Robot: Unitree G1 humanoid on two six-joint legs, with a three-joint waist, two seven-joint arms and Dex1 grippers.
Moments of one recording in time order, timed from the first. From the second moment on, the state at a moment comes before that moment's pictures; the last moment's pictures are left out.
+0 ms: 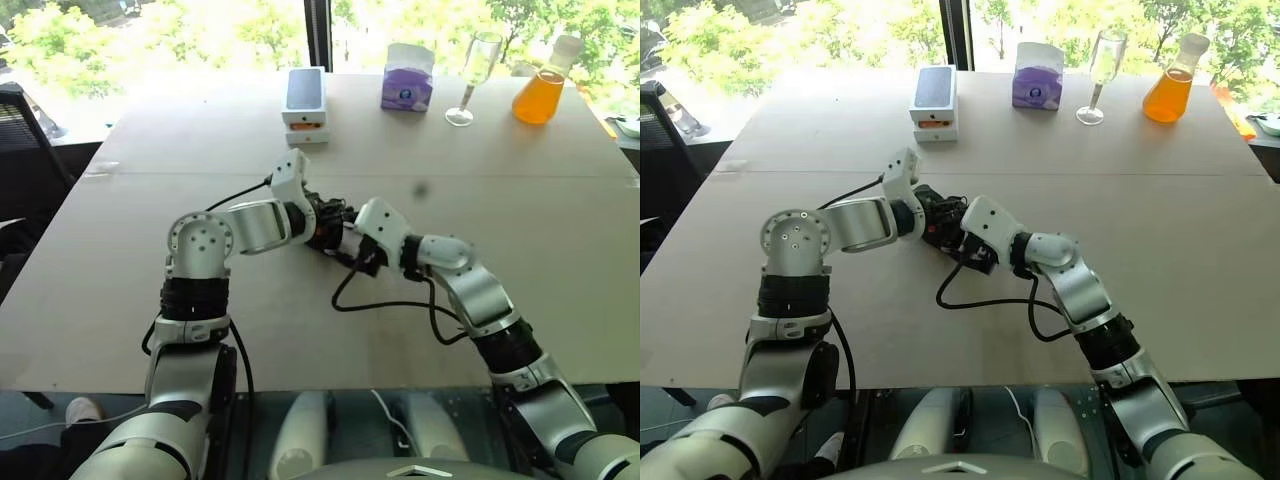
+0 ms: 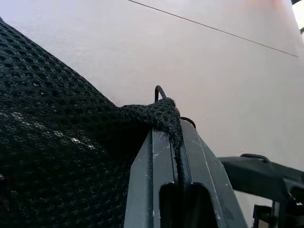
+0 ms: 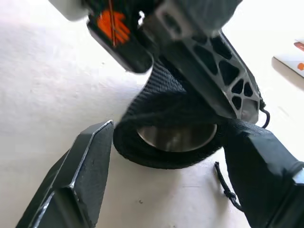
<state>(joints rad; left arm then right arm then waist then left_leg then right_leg) -0.76 0.37 0.11 0.05 -1.30 1.22 0.41 -0.55 -0.18 0.31 -0.05 -0.01 0.39 0.75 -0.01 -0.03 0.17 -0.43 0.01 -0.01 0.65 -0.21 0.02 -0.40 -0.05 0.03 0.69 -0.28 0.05</state>
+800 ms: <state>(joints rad) -0.69 0.58 0.15 0.04 -1.04 1.22 -0.25 -0.51 -0.17 0.30 0.11 -0.05 0.25 0.56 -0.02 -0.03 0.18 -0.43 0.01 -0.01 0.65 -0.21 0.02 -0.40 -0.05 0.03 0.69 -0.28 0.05</state>
